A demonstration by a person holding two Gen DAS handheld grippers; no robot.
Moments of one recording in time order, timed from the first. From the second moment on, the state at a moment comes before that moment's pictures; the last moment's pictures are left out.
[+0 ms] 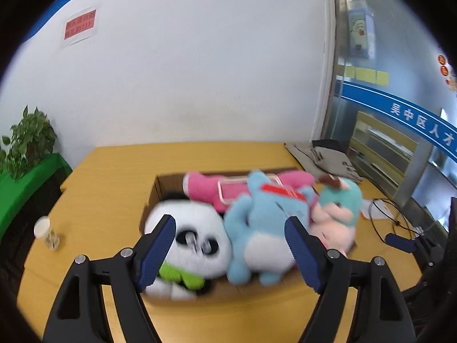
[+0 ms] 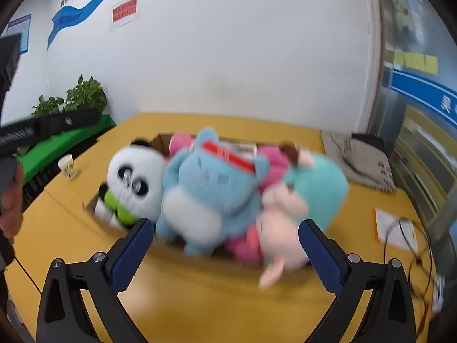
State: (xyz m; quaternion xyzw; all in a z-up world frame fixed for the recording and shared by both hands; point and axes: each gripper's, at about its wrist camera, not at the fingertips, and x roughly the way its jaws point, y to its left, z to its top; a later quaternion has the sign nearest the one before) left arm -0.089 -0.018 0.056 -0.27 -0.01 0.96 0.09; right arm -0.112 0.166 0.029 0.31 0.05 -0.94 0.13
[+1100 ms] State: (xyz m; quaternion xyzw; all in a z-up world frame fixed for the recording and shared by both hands) left arm 0.042 0.009 -0.019 -0.31 -0.02 0.95 0.06; right arm 0.031 0.180 -0.010 0.31 0.04 -0.94 0.10
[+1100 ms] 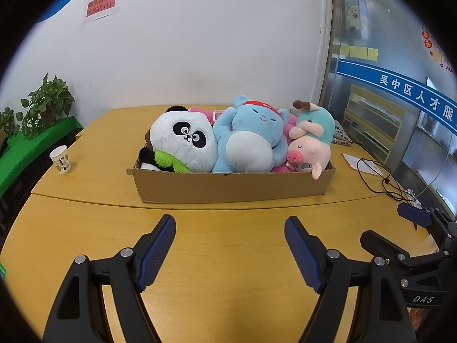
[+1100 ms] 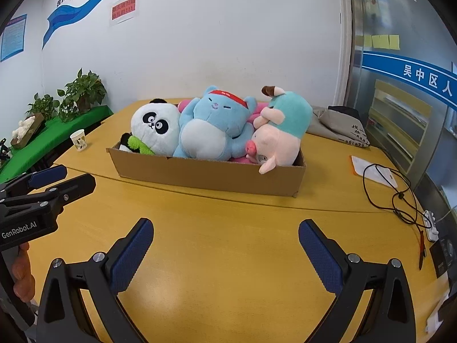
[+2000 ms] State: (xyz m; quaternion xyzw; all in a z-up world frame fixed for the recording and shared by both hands) left arm 0.045 0.016 -0.036 -0.35 0.01 0.94 0.05; right arm 0.040 0.183 -0.020 0.31 0.04 -0.95 0.09
